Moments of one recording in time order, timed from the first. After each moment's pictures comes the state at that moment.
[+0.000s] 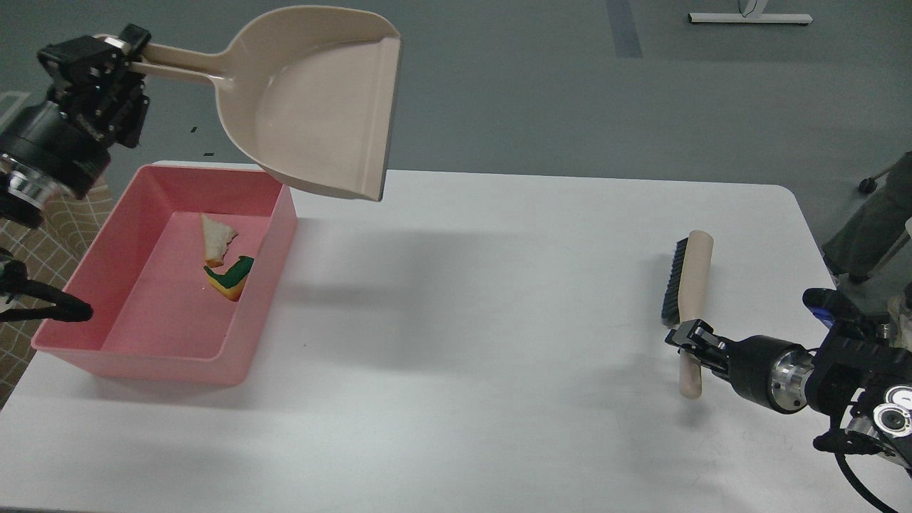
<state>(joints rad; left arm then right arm) -0.39 0.81 -1.05 -1.25 0.70 -0.17 -0.49 0.10 -0.52 1.18 1.57 -1.31 0.49 -0.49</state>
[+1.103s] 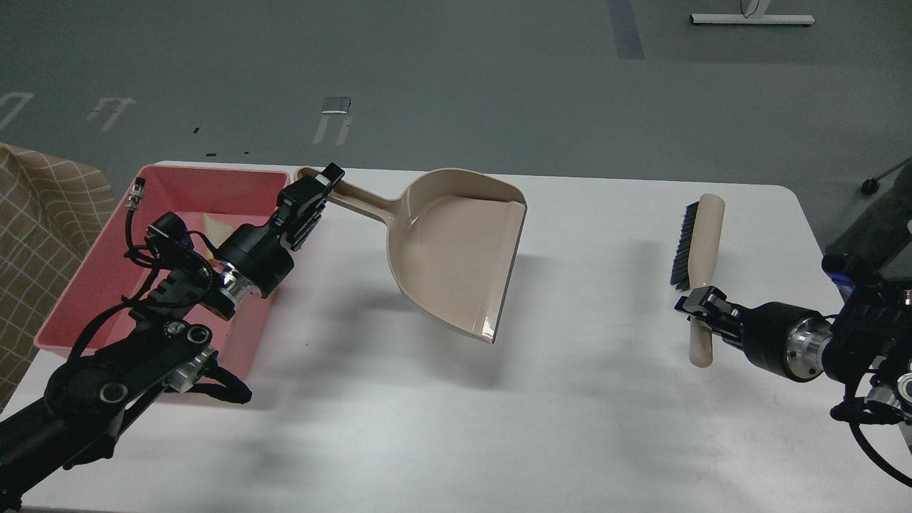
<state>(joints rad) -0.39 0.50 -0.77 -1.20 1.02 0.09 -0.49 0.18 -0.57 1.17 1.58 -1.28 0.49 -0.49</state>
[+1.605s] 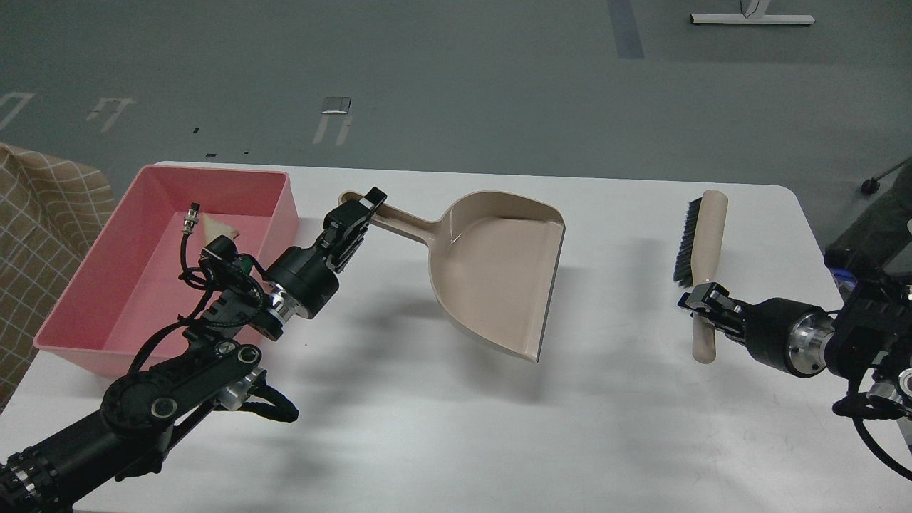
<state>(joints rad) -0.40 0.36 -0.71 -1.21 1.02 0.16 -0.44 0.20 -0.58 1.17 1.57 -1.28 0.49 -0.49</state>
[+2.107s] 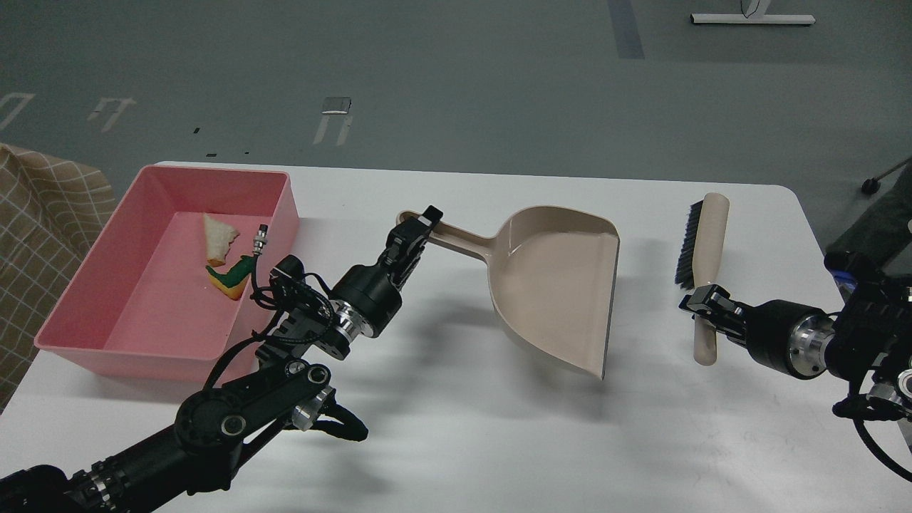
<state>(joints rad) -0.39 0.19 -0.64 -1.21 1.06 0.28 -0.35 0.20 -0.58 1.17 1.56 -1.28 0.49 -0.49</state>
